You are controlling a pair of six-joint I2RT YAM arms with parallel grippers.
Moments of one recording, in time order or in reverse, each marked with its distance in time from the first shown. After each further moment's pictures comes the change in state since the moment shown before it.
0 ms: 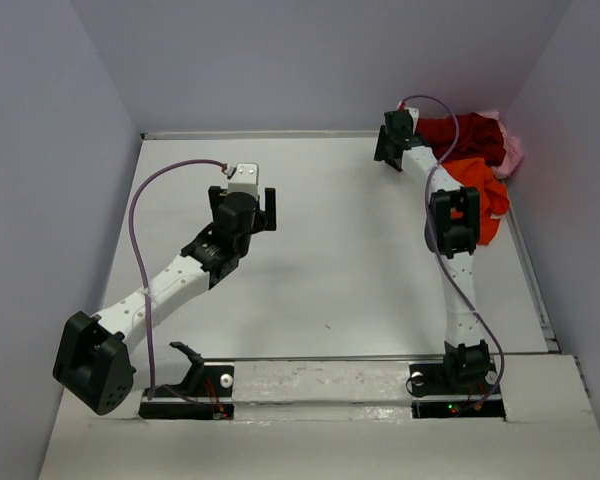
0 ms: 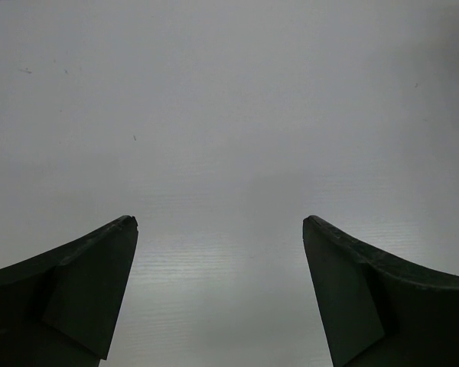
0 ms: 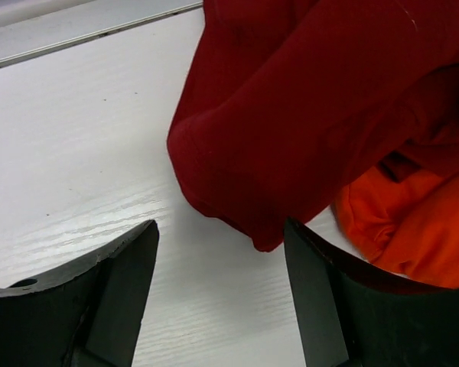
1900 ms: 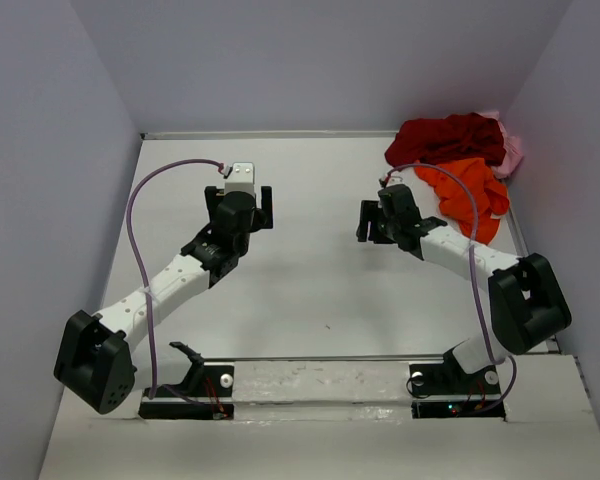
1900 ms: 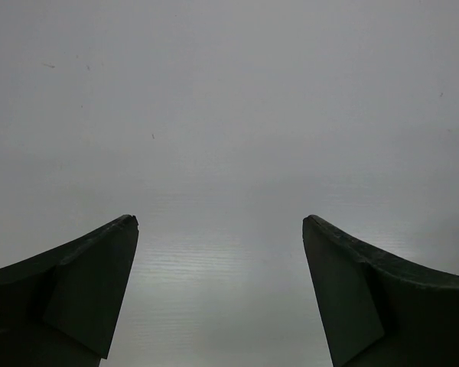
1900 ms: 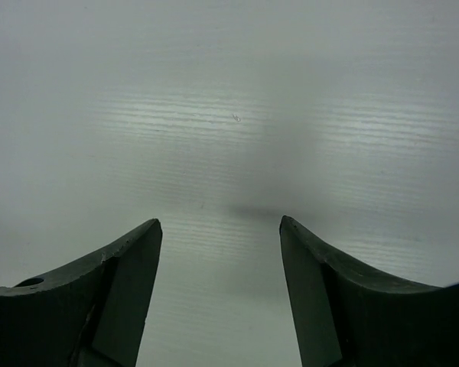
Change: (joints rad) left arm 0.013 0.007 -0.002 0.003 -0.043 -0.007; right arm 0.275 -1.009 -1.325 0.285 -0.258 0.129
